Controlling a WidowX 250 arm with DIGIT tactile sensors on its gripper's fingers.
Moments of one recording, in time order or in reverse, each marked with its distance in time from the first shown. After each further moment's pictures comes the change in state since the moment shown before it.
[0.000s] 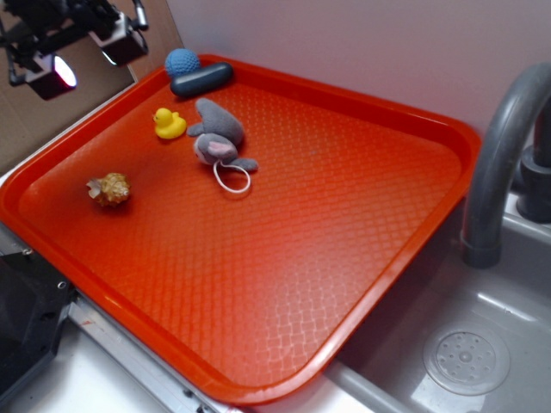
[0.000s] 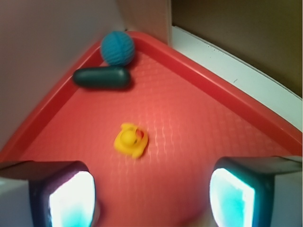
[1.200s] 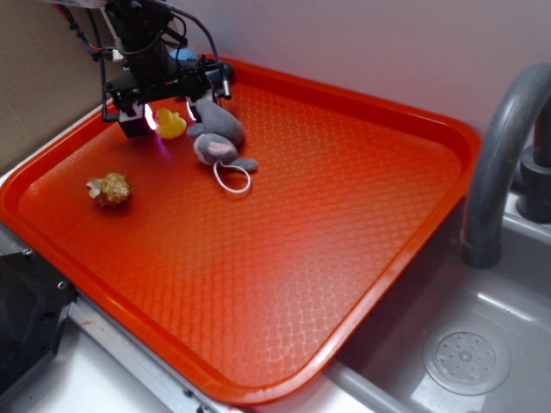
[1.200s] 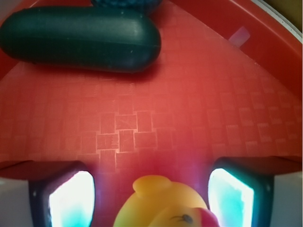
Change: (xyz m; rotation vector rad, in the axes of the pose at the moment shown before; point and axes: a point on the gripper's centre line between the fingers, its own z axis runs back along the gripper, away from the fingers) arm 0.008 -0.025 -0.099 0.162 0.037 -0.080
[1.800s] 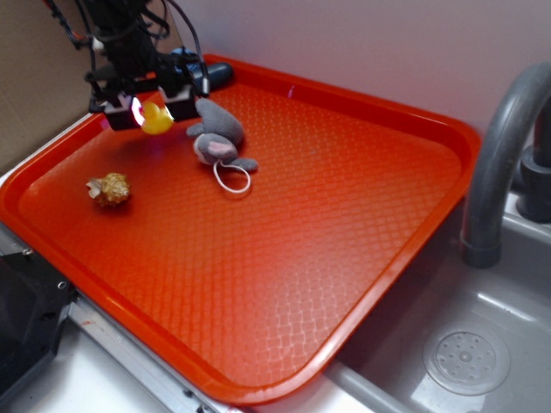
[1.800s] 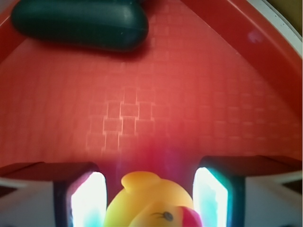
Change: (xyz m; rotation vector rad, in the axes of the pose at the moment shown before) arm -0.002 0.014 0.030 -0.048 0.137 -0.127
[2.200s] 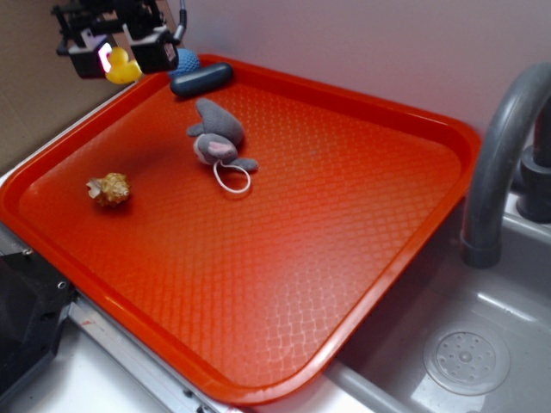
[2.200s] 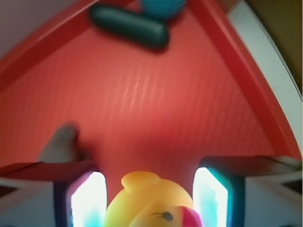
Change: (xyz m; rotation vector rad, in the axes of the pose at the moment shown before) arm -0.031 -0.019 0.072 0.003 0.197 -0.239
